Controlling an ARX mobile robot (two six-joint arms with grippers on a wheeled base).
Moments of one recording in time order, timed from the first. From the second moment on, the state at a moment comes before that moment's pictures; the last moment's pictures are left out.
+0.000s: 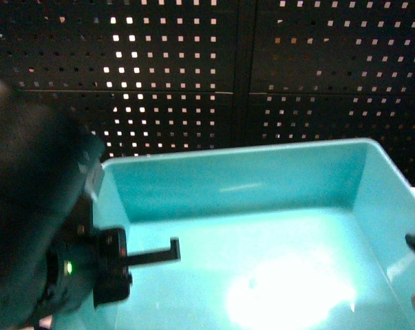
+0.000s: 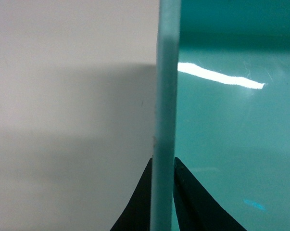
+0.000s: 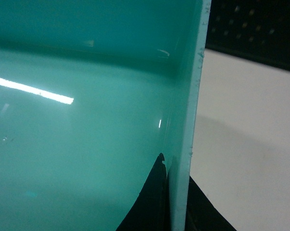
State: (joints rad) left arm -0.48 1.64 0.66 0.12 -0.31 -0.52; right arm 0.14 1.48 0.38 0.55 -0.08 -0.11
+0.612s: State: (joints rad) left arm -0.45 1.42 0.90 0.27 -0.38 -0.16; right arm 0.09 1.25 0.67 0.42 -0.11 -0.02
